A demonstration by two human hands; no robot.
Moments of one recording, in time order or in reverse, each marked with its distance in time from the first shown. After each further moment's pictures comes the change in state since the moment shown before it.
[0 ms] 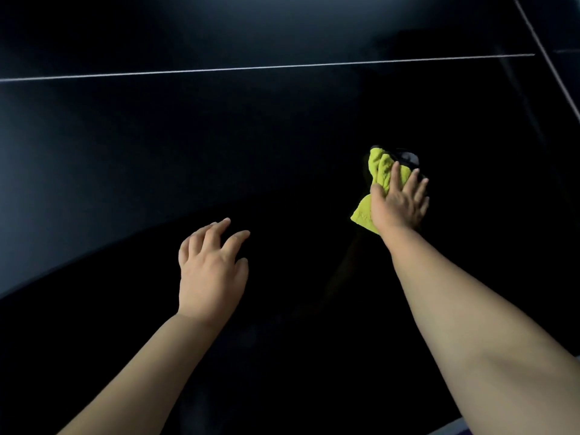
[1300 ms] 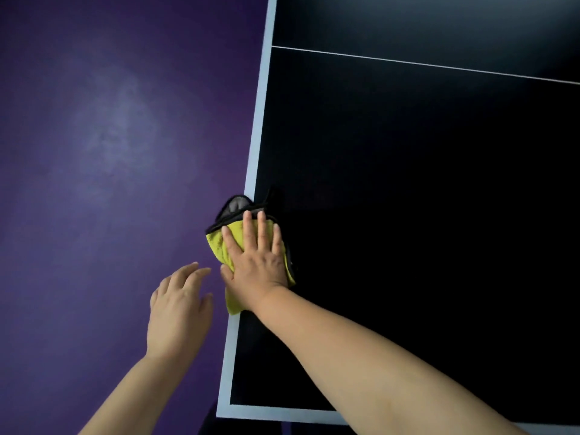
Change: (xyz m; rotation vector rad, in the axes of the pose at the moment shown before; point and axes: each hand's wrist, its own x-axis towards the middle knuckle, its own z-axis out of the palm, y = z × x) left_hand -0.265 -0.246 -0.152 0.029 -0.044 -0.606; right_hand -0.481 -0.286 0.115 -0.318 -0.350 -1.151
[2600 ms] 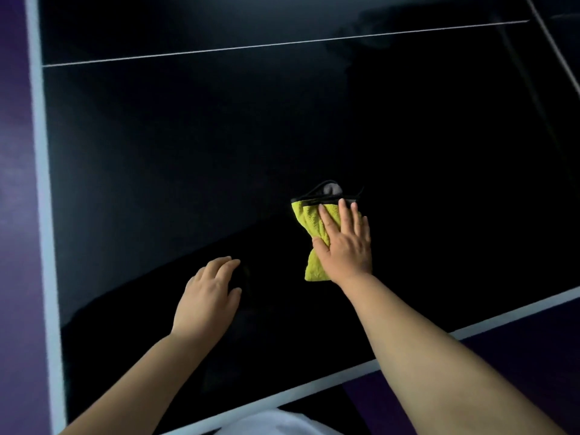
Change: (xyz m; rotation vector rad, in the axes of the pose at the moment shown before) left_hand -0.050 0.284 0.118 0.038 -0.224 0.518; right_hand -0.212 0.406 0.034 0.194 0.196 0.655
